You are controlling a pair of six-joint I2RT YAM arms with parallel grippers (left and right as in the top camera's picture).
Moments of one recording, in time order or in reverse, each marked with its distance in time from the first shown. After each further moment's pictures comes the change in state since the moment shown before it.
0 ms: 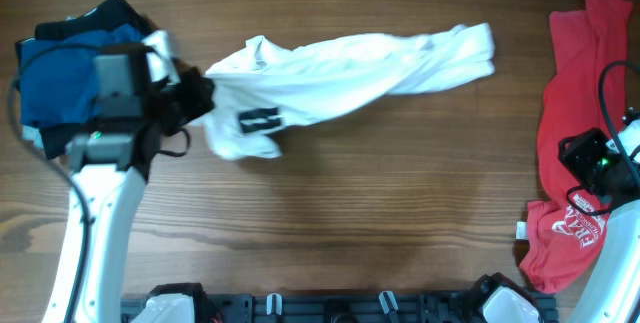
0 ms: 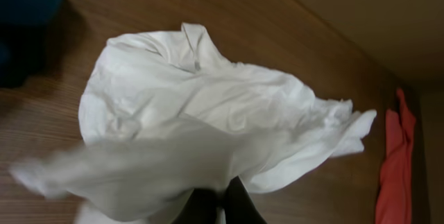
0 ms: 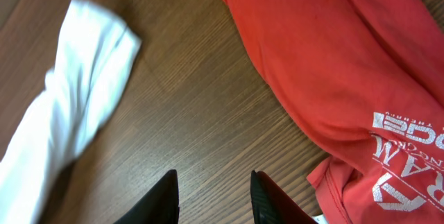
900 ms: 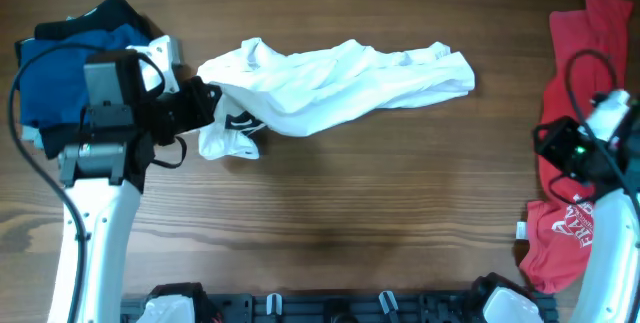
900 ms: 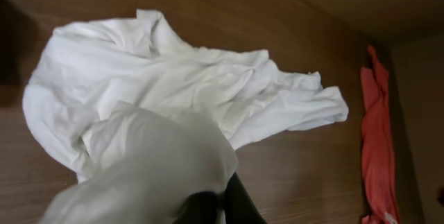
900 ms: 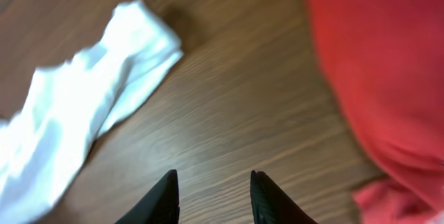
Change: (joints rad) left arm 0.022 -0.067 0.000 -0.055 0.129 0.142; right arm 0.190 0.035 0.000 0.034 -0.033 -0.053
